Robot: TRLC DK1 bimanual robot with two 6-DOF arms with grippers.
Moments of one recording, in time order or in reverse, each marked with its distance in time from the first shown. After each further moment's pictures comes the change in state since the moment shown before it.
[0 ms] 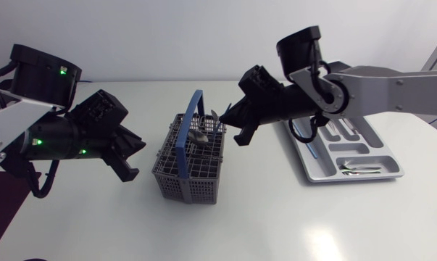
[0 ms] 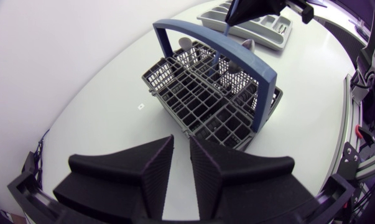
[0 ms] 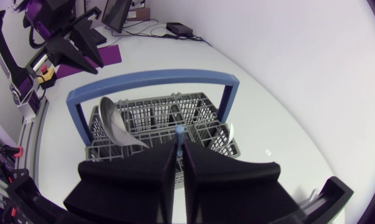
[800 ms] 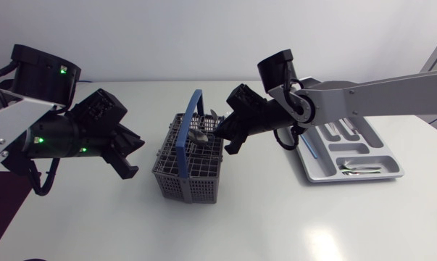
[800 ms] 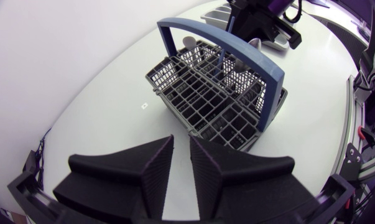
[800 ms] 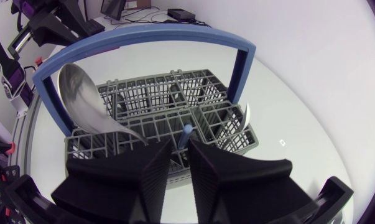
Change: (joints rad) left arm 0.019 0.013 0.000 0.017 0.000 0.008; right arm 0.014 0.163 0.026 0.063 0.015 0.000
